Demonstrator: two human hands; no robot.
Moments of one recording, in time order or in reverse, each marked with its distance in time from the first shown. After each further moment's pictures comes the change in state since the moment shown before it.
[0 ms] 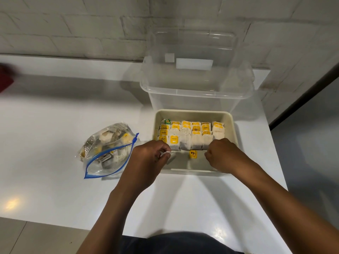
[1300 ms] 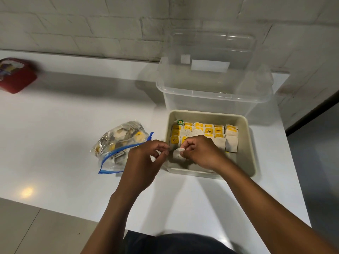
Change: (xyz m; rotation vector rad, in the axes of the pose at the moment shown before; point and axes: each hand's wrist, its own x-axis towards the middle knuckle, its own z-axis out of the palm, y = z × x) left_hand -0.014 -0.007 -0.023 -0.075 0.113 -0.136; right_hand 0.029 -0.063 0.022 0.703 0.021 -0.222
